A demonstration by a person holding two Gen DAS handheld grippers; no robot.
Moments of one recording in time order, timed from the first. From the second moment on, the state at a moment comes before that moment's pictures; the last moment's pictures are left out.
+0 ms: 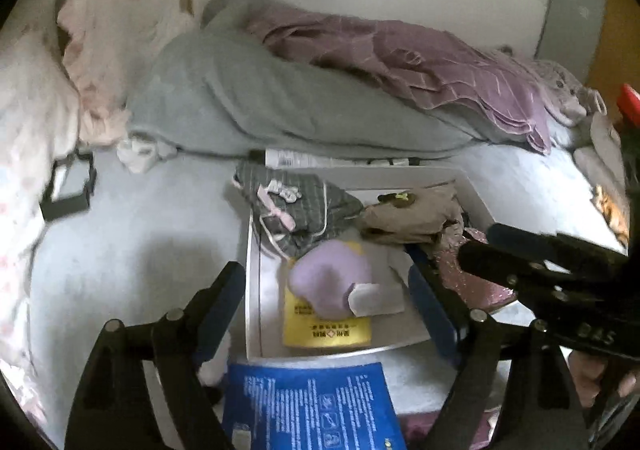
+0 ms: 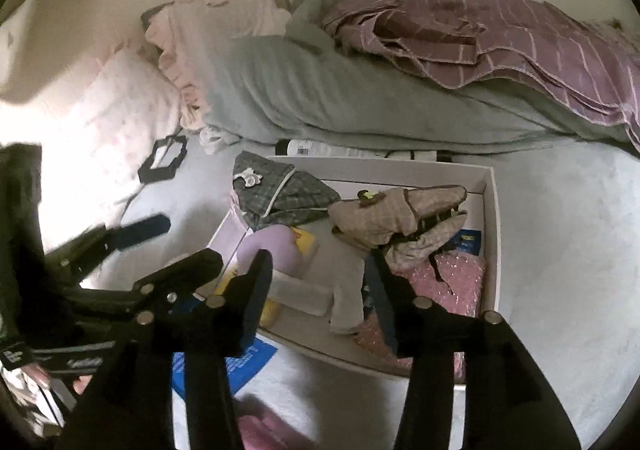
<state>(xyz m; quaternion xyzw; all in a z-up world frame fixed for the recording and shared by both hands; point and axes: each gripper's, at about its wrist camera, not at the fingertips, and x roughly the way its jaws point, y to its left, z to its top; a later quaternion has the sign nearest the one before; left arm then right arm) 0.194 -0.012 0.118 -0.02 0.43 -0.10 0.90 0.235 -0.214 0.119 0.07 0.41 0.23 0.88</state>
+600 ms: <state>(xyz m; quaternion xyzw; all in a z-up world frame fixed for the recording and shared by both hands) 0.176 0.034 0.134 -0.01 0.49 -0.10 0.87 0.230 -0.179 0.128 0.17 0.50 0.22 0.82</state>
